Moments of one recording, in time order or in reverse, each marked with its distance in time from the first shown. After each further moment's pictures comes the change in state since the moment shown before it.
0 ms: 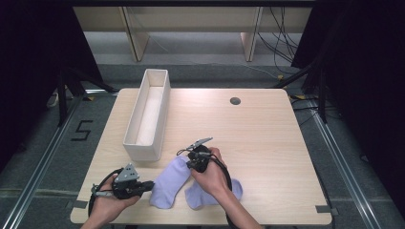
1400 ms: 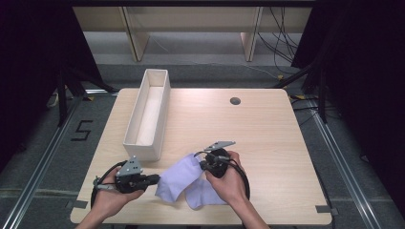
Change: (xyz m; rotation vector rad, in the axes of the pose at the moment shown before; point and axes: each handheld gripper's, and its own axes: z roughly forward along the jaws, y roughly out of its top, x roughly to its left) left arm -0.008 0.031 -0.005 -0.064 -0.049 0.055; right arm -0.009 -0.025 -0.057 -0.095 -0.021 0.077
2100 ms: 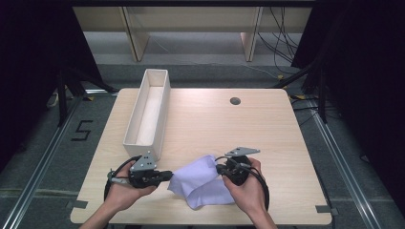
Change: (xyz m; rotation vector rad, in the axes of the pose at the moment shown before) left arm -0.013 0.028 0.023 -0.024 -0.064 0.049; right arm -0.021 -0.030 -0.042 -0.054 -0.019 0.080
